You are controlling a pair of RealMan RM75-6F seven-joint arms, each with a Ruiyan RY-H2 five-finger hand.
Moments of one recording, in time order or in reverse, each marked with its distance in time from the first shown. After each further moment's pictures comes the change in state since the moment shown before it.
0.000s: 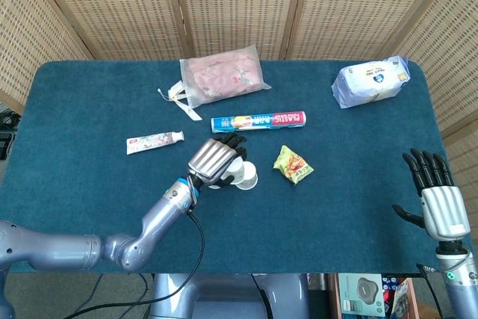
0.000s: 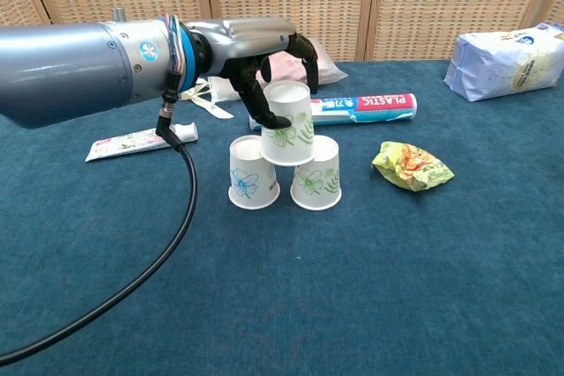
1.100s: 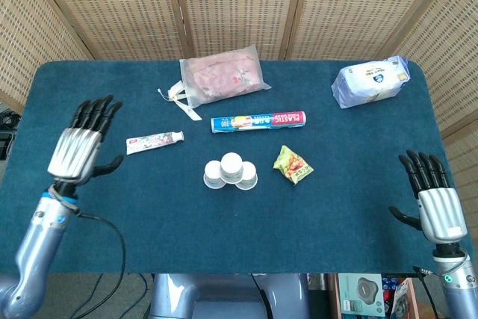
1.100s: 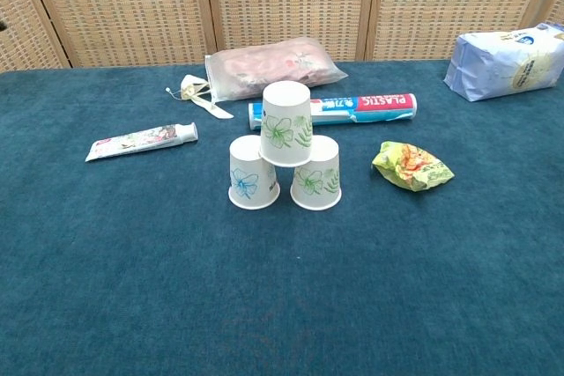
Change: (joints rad) left arm 0.499 0.498 0.175 -0.299 0.345 0.476 -0.315; right arm -0.009 0.009 -0.003 -0.043 -0.026 0.018 -0.023
